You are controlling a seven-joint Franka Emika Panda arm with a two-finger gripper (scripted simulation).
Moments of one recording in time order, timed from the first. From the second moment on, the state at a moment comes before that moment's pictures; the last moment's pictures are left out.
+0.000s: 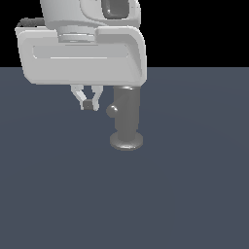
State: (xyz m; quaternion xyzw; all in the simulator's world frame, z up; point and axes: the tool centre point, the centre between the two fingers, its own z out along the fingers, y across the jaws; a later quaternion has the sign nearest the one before) arm -0.176 0.065 0.229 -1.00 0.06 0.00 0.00
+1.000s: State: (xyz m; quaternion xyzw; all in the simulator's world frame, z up) arm -0.171 0.024 0.229 -1.00 0.05 -0.01 0.00
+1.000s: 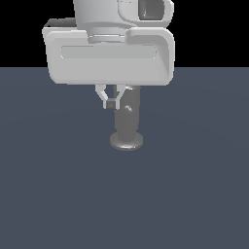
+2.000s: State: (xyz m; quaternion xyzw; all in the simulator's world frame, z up) arm -0.147 -0.079 0.240 -1.00 0.04 -0.03 0.00
